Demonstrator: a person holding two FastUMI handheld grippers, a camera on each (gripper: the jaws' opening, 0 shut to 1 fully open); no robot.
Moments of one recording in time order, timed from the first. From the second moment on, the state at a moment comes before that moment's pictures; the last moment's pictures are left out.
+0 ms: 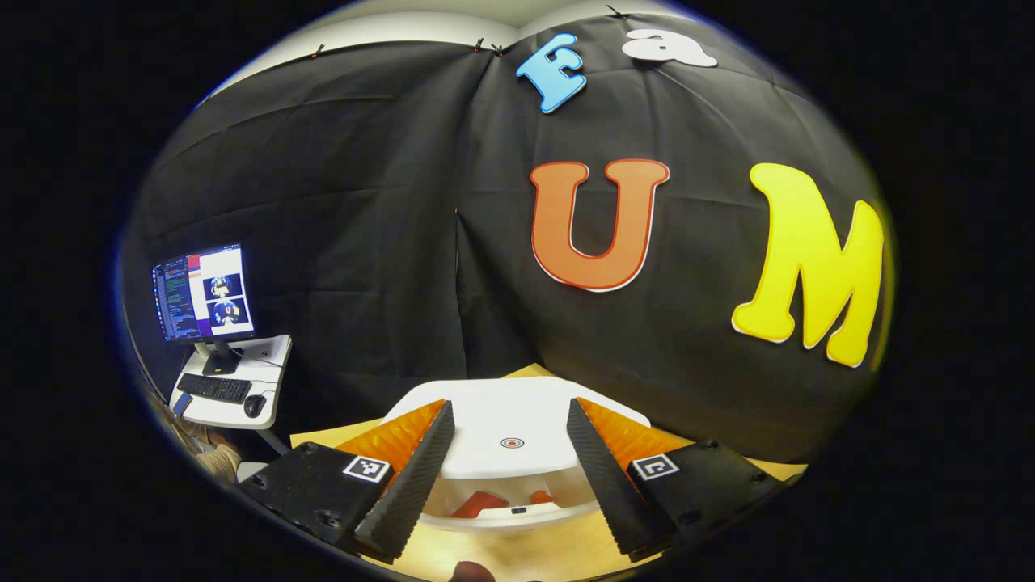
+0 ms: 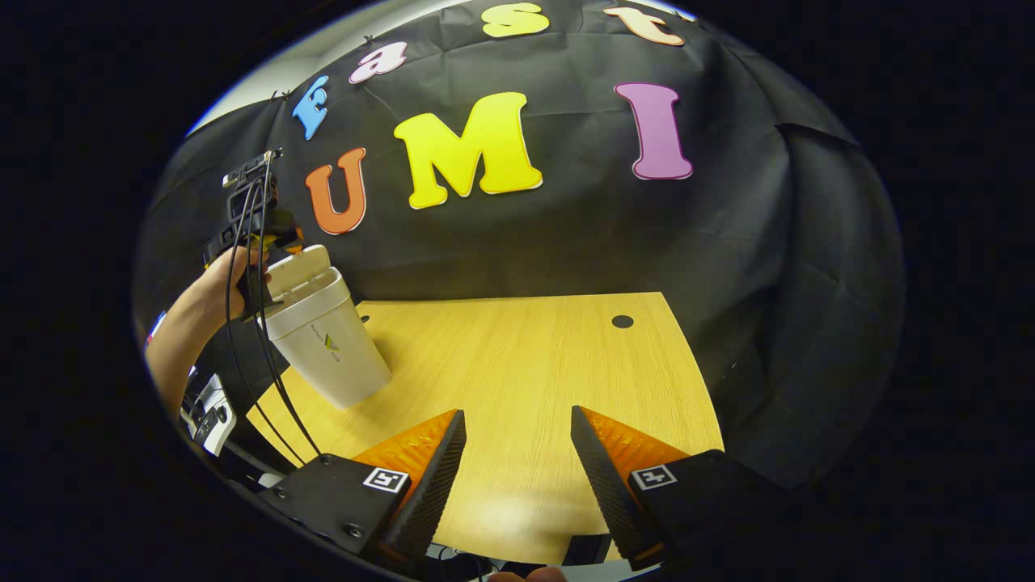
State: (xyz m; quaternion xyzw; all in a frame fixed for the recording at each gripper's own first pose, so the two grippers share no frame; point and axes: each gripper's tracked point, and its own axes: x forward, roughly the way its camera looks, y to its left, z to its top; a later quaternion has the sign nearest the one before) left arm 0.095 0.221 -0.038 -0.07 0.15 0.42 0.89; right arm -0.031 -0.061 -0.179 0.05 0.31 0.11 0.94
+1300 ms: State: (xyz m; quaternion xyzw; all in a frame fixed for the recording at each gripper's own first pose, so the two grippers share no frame) left arm 0.090 0.203 -0.085 0.01 0.08 0.31 0.95; right arm -0.027 -0.044 -0.166 0.02 0.29 0.10 0.95
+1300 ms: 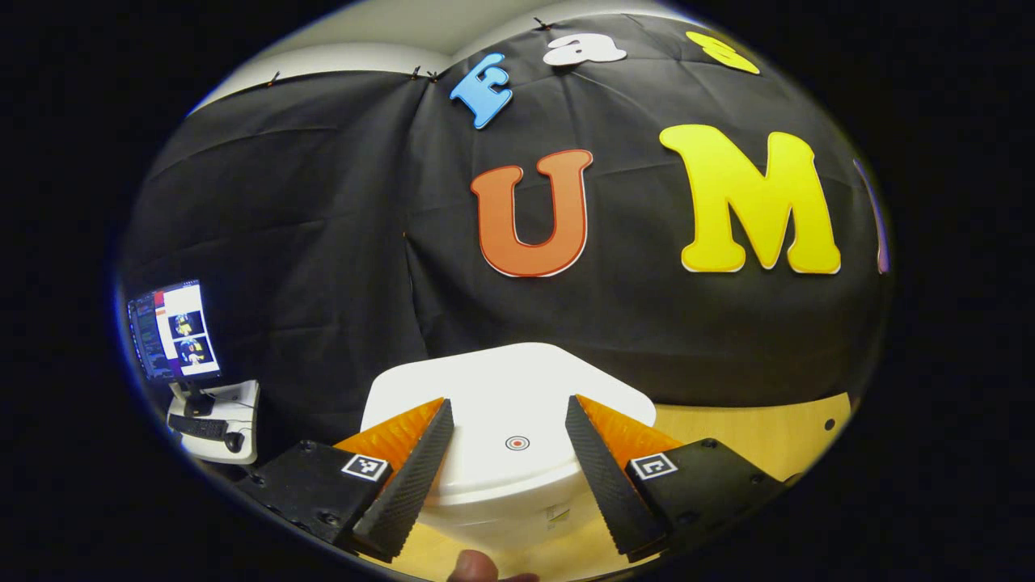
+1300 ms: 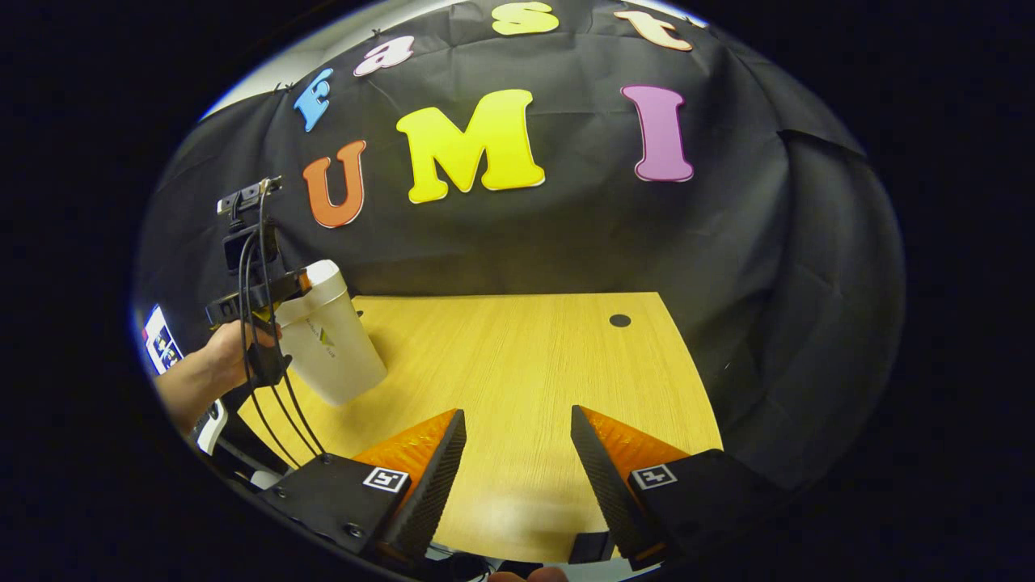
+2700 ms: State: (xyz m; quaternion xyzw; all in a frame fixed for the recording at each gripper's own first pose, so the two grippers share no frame) left arm -0.033 0.040 0.033 0.02 -0.05 -0.01 1.00; right arm -0.026 0.004 -0.025 -0.01 0.04 0.04 1.00
